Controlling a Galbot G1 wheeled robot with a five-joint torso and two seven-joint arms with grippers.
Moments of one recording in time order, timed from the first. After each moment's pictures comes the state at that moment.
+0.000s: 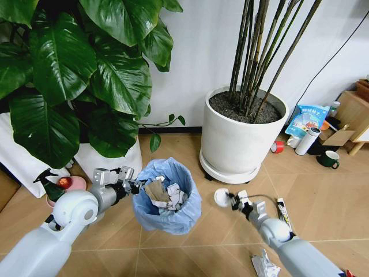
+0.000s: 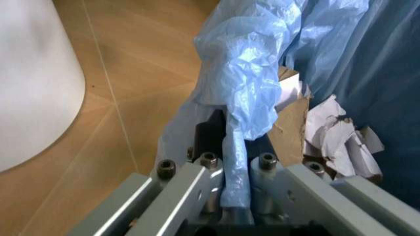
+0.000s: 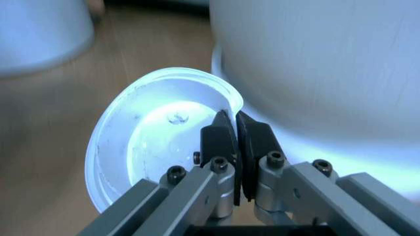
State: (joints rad) left arm 1.12 -0.82 -0.31 -2.00 -0.90 0.74 -0.03; right arm -1.04 0.98 0.11 1.39 0.49 0.03 -0.14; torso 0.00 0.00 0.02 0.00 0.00
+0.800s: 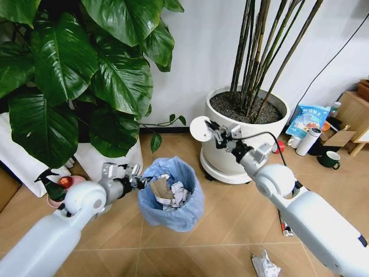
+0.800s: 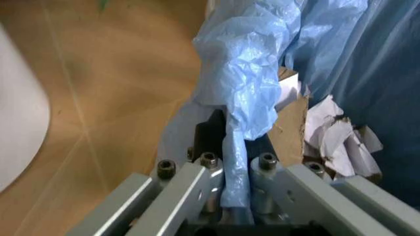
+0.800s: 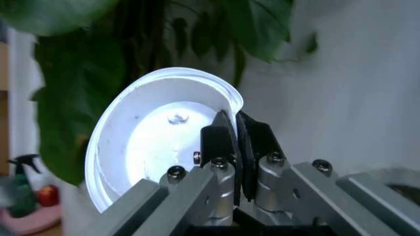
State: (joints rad) left arm 0.84 -0.85 -0.09 -1.84 -0.97 0.74 -0.03; right arm -0.78 0.89 0.04 1.94 0.58 -0.03 -0.12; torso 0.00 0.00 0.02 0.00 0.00
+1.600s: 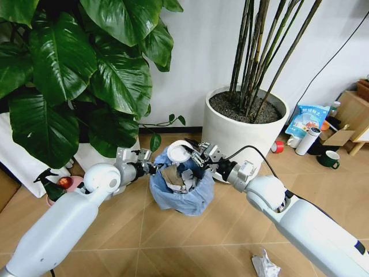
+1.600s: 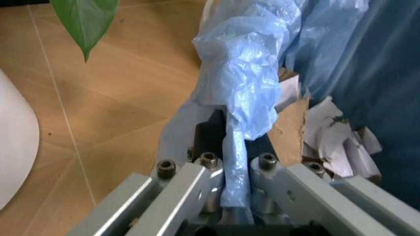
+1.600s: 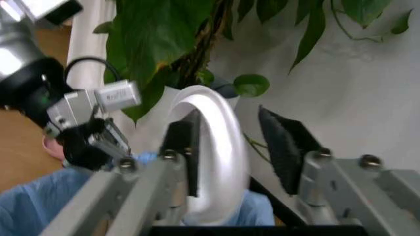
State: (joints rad) left arm 0.74 -0.88 -0.03 -1.78 -0.99 0.74 -0.03; right arm -0.82 0.87 -0.09 1.90 0.38 0.03 -0.19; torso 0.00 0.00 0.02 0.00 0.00
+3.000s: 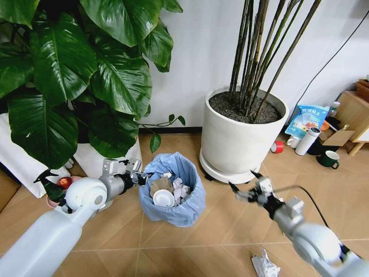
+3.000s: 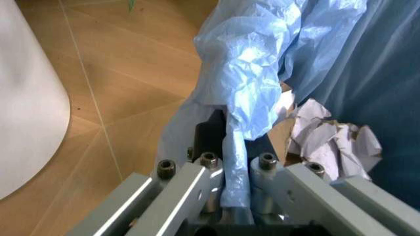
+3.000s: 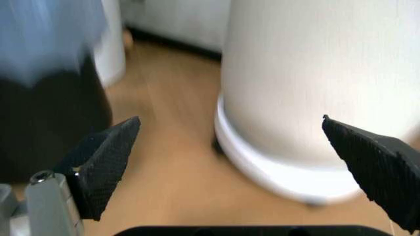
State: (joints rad) left arm 0.93 -0.83 -0.18 -1.90 -0.93 0.74 -0.01; right arm -1.62 0.80 0.49 1.95 0.49 0.02 -0.09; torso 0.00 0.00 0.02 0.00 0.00
